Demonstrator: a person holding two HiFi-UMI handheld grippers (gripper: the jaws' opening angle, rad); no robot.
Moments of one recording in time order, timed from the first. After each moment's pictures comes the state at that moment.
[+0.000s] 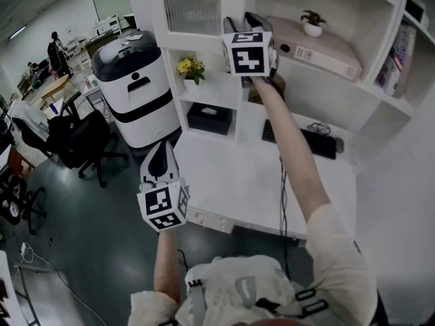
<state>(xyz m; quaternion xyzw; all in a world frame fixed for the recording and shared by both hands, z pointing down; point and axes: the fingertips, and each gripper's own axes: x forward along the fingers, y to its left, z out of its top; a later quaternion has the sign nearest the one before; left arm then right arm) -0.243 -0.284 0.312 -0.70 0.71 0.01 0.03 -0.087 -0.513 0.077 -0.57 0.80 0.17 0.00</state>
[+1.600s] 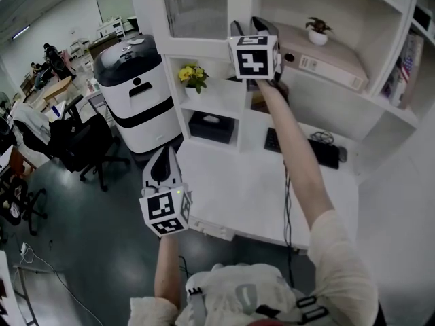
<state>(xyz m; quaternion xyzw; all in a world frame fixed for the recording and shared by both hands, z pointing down) -0.240 -0.308 0.309 -0.70 0.72 0.00 0.03 -0.075 -0.549 0.075 -0.59 0.79 0.17 0.00</state>
